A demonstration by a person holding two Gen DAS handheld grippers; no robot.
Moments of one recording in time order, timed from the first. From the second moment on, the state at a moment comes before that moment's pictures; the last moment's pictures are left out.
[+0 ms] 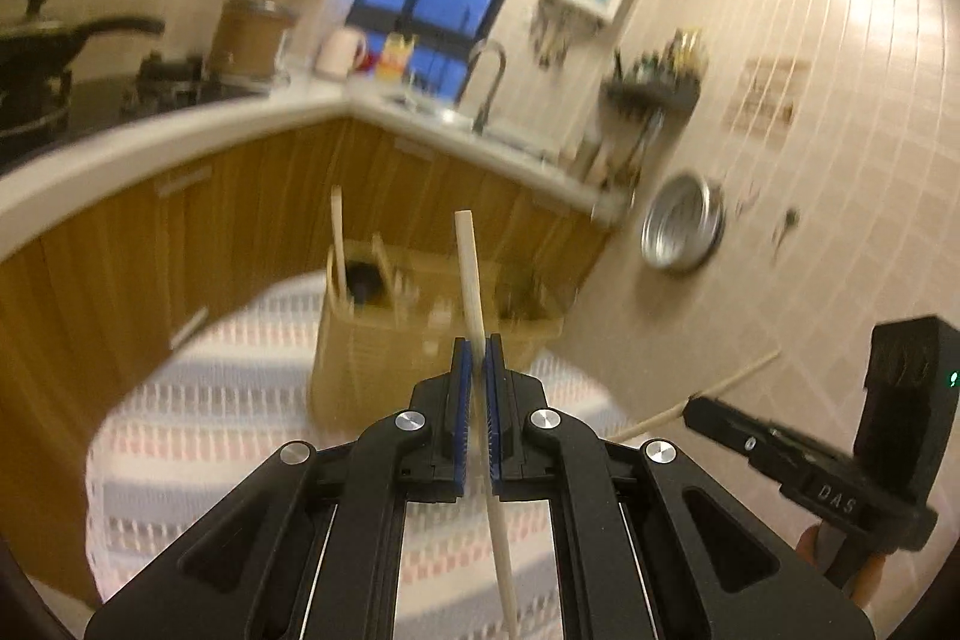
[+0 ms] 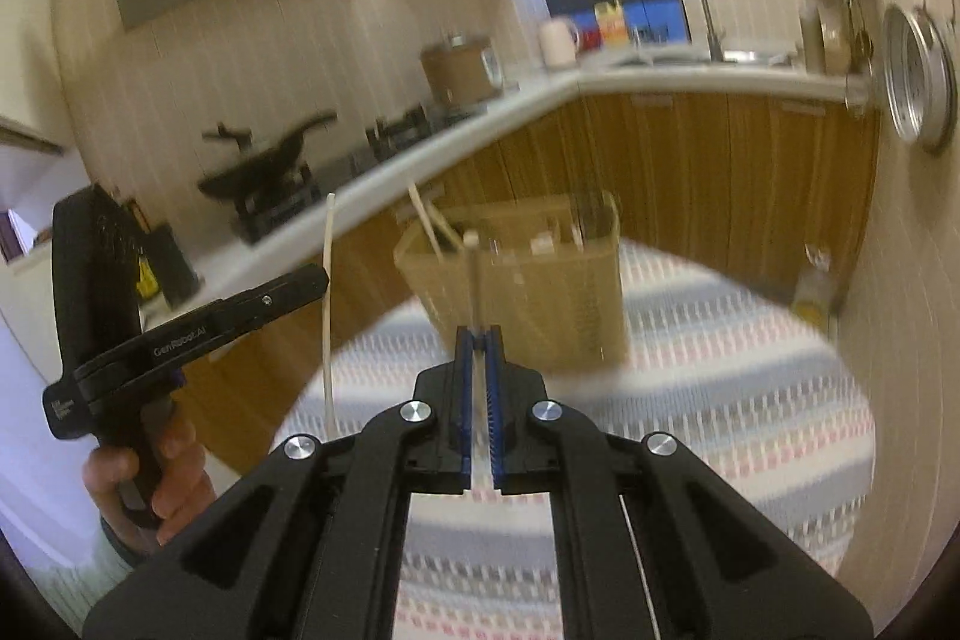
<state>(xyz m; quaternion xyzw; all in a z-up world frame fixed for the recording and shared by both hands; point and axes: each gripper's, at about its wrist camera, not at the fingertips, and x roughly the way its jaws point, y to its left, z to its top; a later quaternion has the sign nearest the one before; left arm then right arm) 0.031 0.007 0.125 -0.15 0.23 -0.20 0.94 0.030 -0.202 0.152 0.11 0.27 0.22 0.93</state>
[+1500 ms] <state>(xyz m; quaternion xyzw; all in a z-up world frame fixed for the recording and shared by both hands) 0.130 -0.026 0.100 -0.11 0.06 -0.11 0.99 0.185 -0.158 0.139 0.04 0.28 0.20 0.94</state>
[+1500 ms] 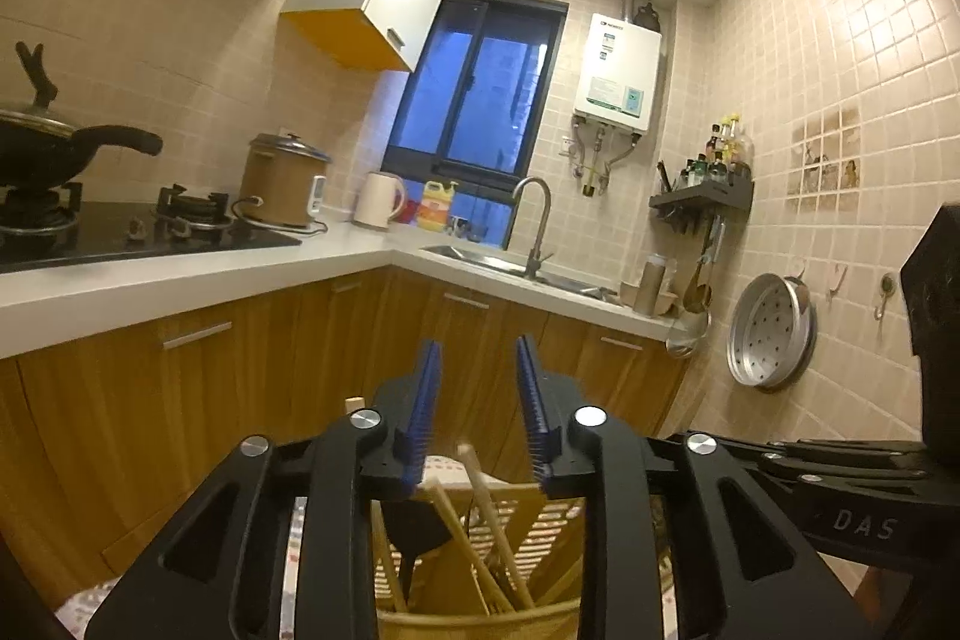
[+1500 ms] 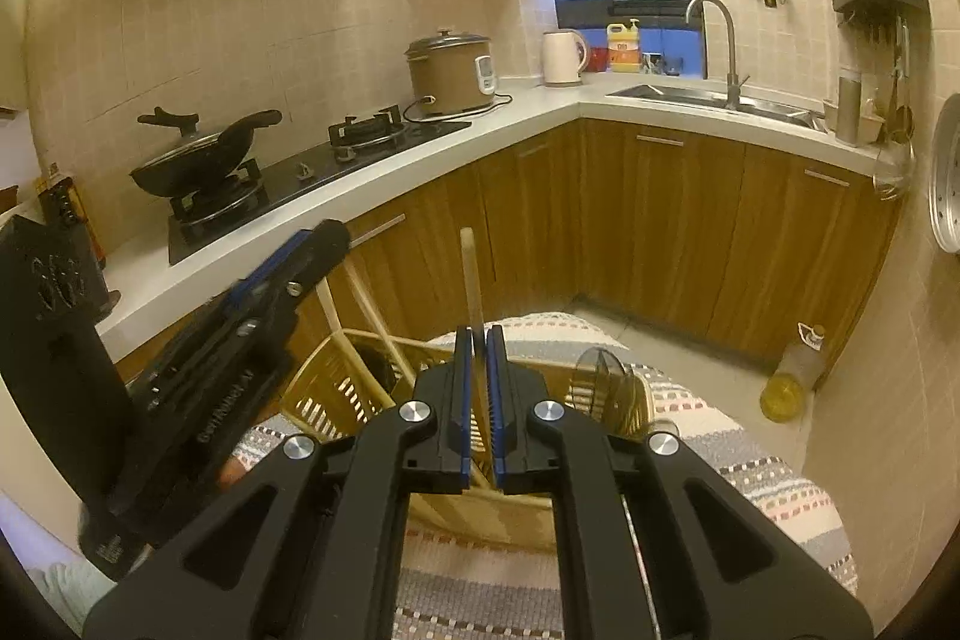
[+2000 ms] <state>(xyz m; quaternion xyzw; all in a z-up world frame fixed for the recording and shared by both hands) 0.056 -0.006 0.113 -0.11 0.05 -0.11 0.99 0.123 -0.184 0.141 0.08 0.26 0.19 0.94</state>
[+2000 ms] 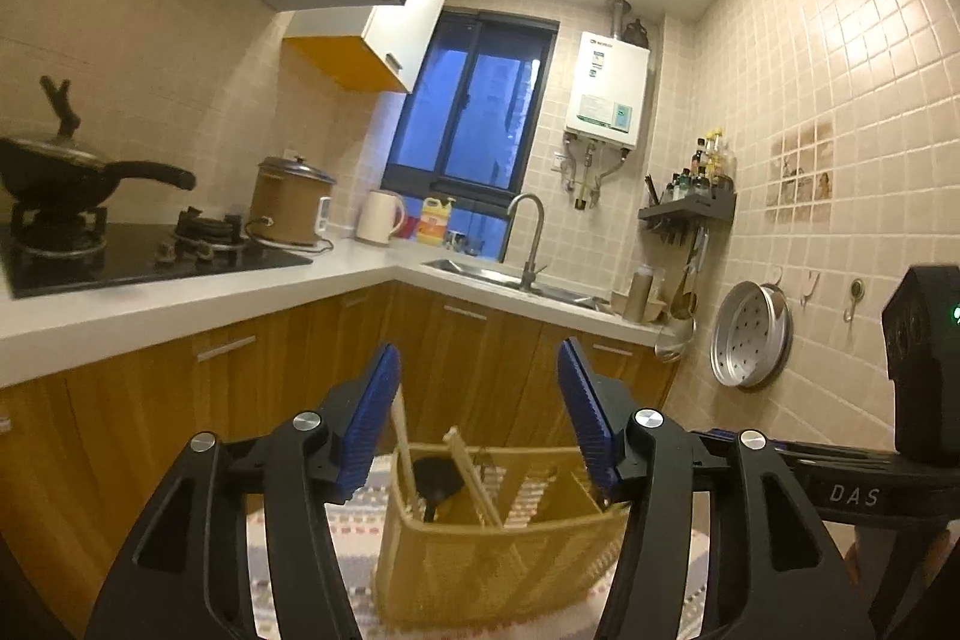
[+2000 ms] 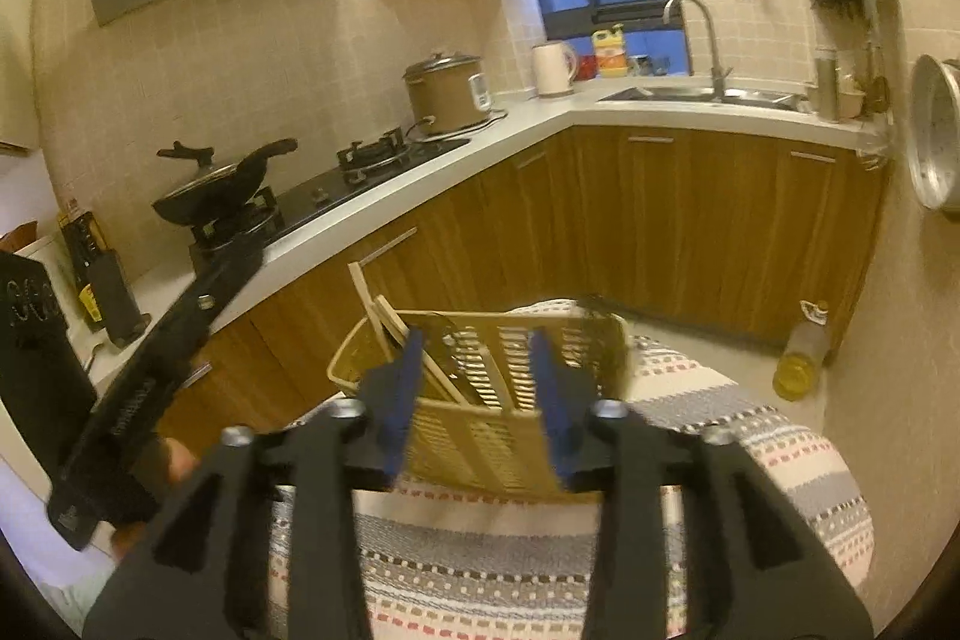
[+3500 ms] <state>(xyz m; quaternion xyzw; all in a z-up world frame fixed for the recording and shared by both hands) -0.062 -0.021 0.037 -0.02 0.04 0.03 1.00 -0.027 -0.183 0.079 0.03 0.08 0.01 1.00</state>
